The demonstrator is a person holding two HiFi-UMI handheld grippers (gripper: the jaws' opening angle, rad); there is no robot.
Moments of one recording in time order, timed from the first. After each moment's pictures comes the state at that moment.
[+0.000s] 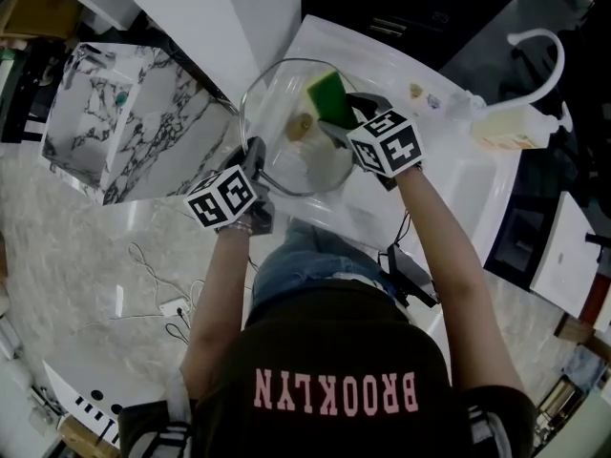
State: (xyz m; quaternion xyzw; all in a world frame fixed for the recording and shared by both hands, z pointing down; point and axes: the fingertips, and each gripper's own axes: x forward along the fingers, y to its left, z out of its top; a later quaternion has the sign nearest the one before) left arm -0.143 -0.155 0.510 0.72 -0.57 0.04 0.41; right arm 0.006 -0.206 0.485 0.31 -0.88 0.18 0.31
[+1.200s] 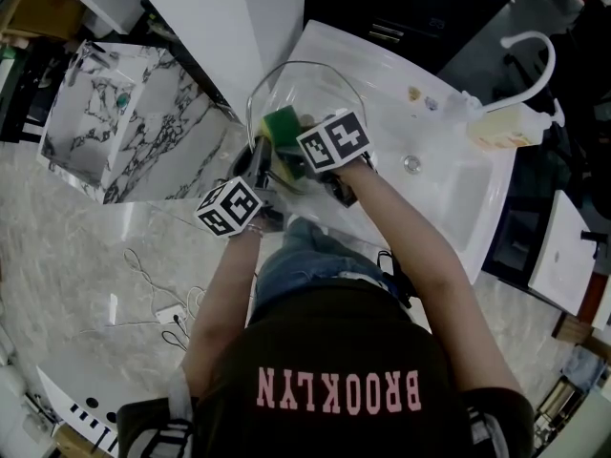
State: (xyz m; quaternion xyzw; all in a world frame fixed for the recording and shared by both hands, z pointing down) left arm -0.143 -0.150 0.494 0.73 -0.55 -0.11 0.38; right arm -0.087 -0.146 0.523 0.23 -0.84 0.36 0.34
